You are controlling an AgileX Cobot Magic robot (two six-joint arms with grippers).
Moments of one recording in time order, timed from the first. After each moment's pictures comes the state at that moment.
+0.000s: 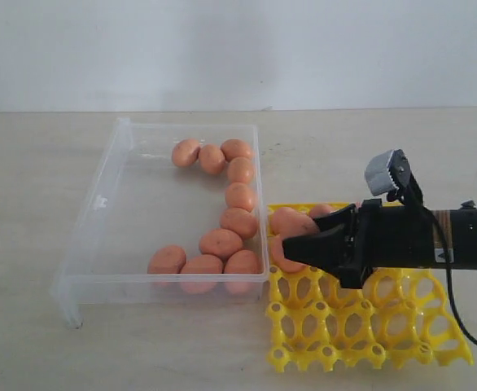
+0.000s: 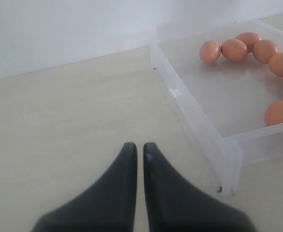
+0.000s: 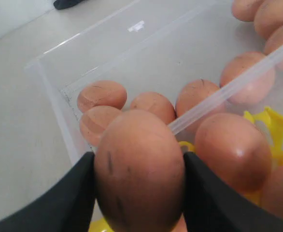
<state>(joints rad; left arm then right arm) -0.09 0.00 0.00 -0.11 0.36 0.27 -0.04 1.96 -0.65 -1.28 -1.13 0.69</state>
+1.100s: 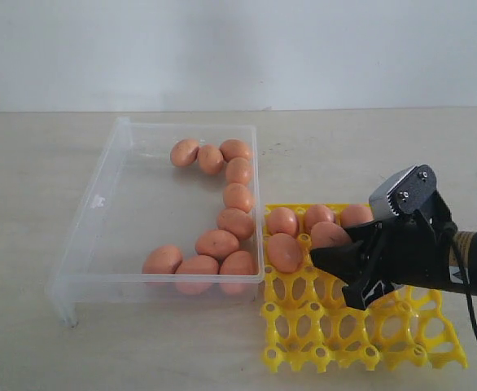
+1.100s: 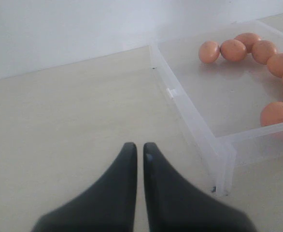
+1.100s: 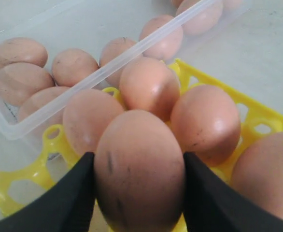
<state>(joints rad) -0.09 0.00 0.00 -0.11 0.36 0.27 -0.01 1.81 -0.46 -0.95 -0.88 0.42</state>
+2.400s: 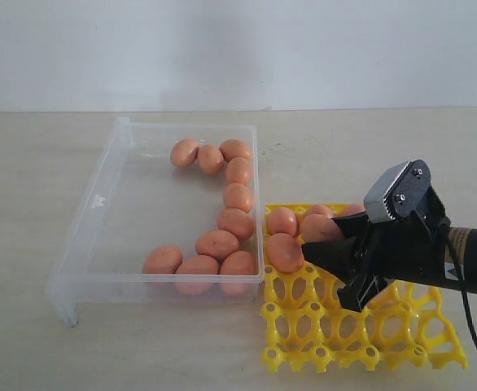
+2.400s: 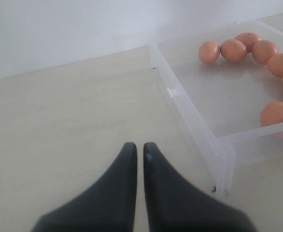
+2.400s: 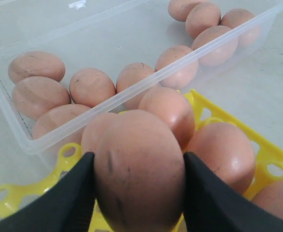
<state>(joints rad) -0.09 0.00 0.00 -0.11 0.36 0.27 0.01 1.81 -0.46 -0.93 -0.95 0.32</state>
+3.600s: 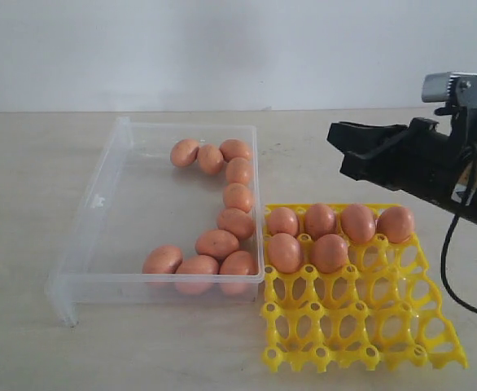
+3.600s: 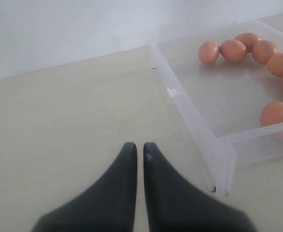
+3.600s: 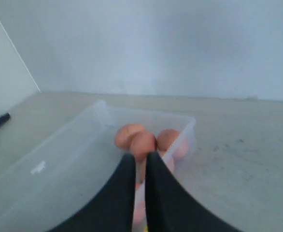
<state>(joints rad) -0.09 0.00 0.00 -0.11 0.36 0.27 0.01 1.70 -0.56 -0.65 -1.03 0.63</state>
